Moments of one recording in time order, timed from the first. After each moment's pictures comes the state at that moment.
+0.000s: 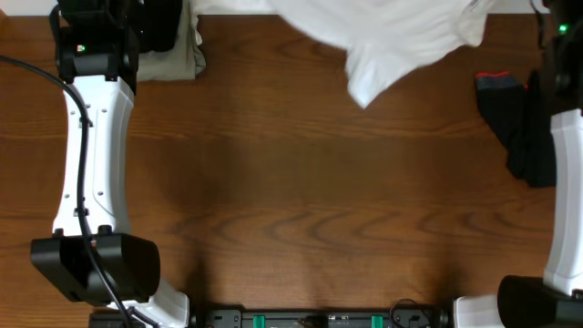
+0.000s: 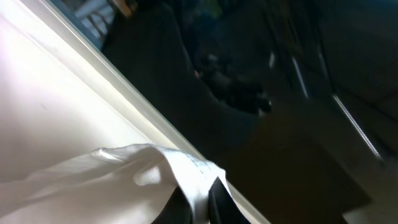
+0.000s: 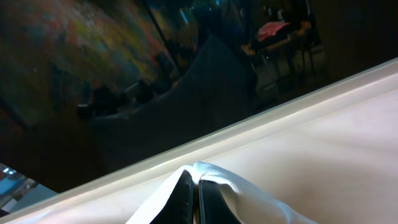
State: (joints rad) left arm 0.06 1.77 1.85 0.01 0.32 -1.04; right arm -0.07 1.61 1.94 -0.28 -0.12 0.54
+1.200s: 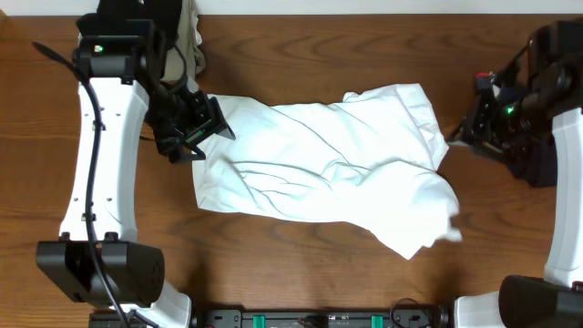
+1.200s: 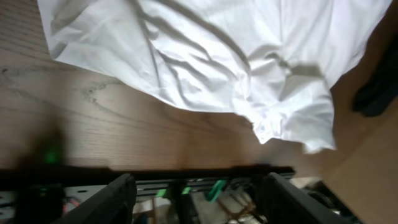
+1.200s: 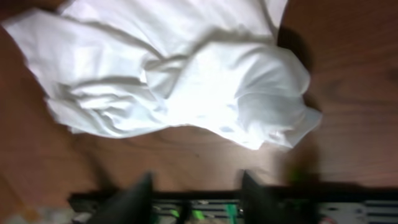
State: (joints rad) left arm -0.02 1.76 1.85 -1.69 0.46 -0.40; right arm -0.10 1.61 1.85 -1.69 -0.30 0.30
